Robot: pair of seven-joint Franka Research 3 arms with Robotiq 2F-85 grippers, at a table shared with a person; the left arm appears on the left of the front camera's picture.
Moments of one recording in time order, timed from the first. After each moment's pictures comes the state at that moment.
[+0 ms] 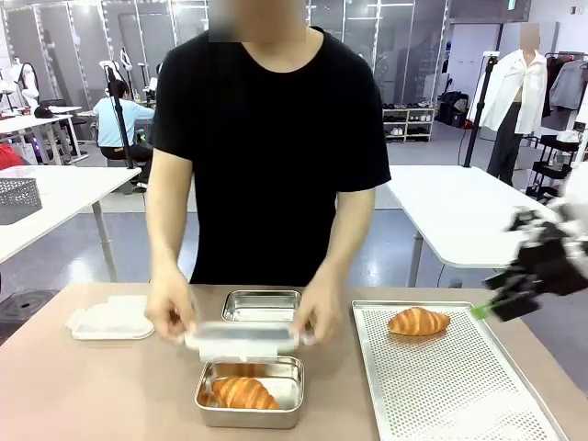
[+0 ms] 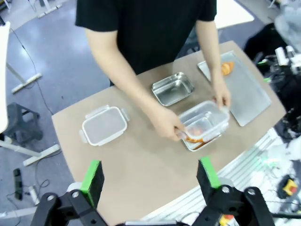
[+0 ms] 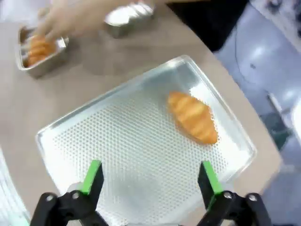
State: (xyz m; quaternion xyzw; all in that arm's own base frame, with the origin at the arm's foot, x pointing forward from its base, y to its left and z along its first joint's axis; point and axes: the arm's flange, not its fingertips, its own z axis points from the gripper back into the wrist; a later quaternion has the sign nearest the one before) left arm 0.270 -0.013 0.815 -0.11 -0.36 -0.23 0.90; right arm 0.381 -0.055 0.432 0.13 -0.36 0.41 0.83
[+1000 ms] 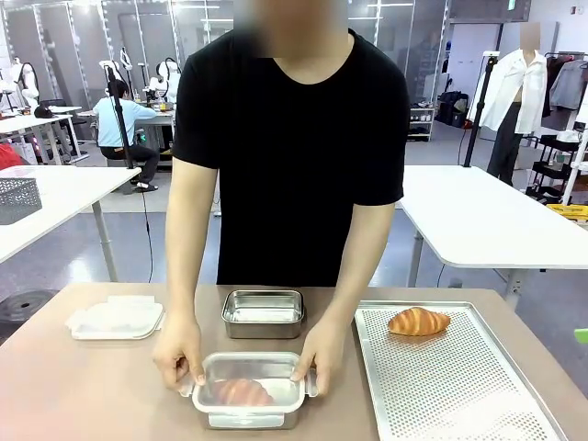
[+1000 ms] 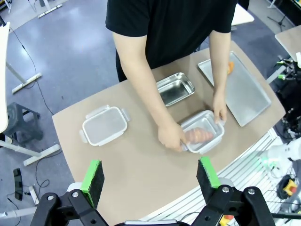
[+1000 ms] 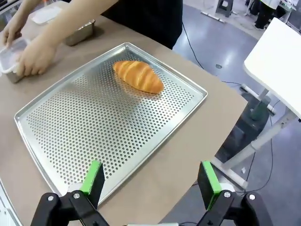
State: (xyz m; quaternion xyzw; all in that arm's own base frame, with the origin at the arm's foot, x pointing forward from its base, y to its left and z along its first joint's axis) left arm 0.270 -0.013 0.815 -0.11 -0.36 -0.23 0.90; right arm 0.324 -0.210 0.379 0.15 -0.44 0.31 0.83
